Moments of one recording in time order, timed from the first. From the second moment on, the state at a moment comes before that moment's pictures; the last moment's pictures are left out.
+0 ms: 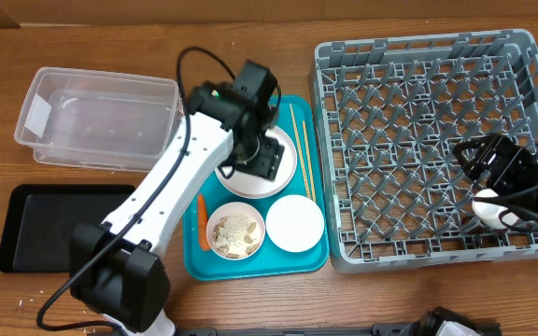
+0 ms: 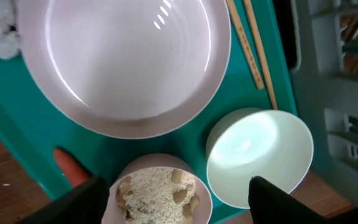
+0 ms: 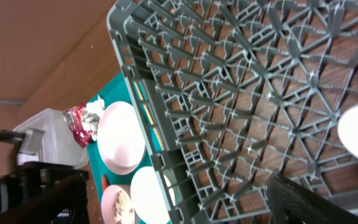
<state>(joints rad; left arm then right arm) -0.48 1.80 1.60 -1.24 0.12 -0.17 -0.44 1.13 1.40 -1.34 -0.56 0.20</state>
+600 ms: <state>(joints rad) -0.58 1.81 1.43 -1.08 0.20 -0.11 -0.18 1.14 1.40 -1.32 -0.57 0.16</state>
